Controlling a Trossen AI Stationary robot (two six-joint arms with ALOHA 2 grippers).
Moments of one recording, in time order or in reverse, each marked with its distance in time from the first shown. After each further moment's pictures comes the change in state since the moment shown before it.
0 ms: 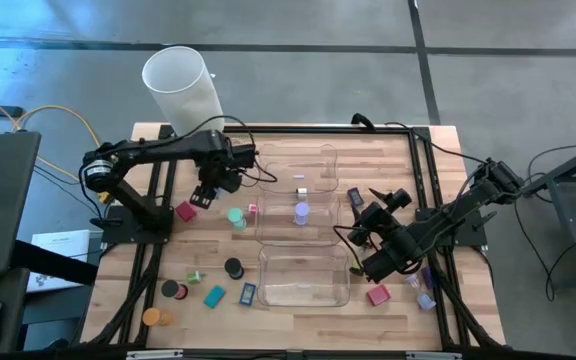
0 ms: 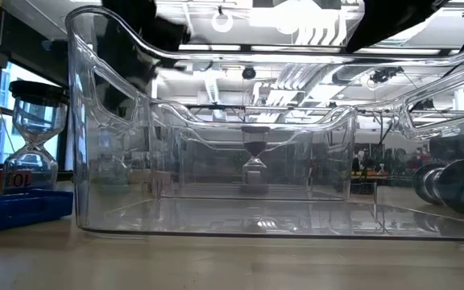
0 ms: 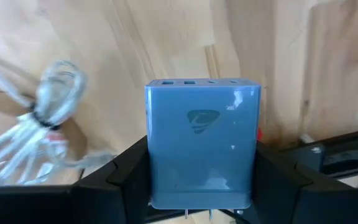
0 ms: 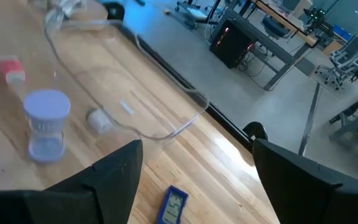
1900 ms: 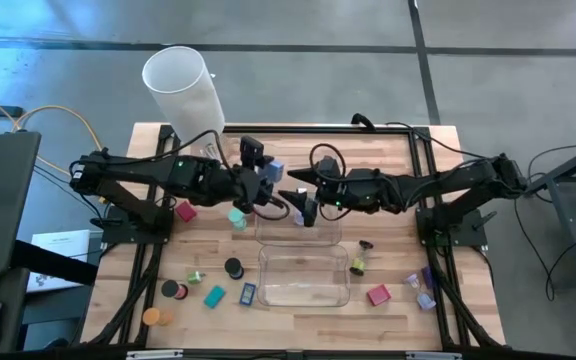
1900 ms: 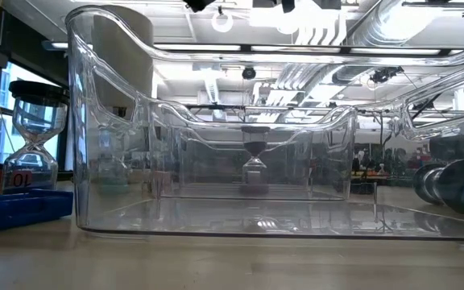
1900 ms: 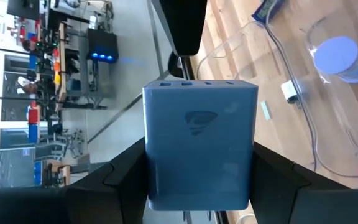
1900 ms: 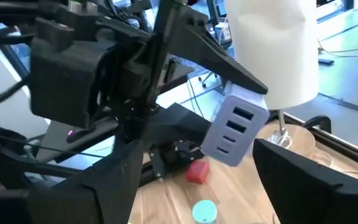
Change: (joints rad) left arm -0.492 -0.079 0.357 0.557 -0.679 0.067; right arm -0.440 -0.059 0.000 1.647 -0.778 -0.946
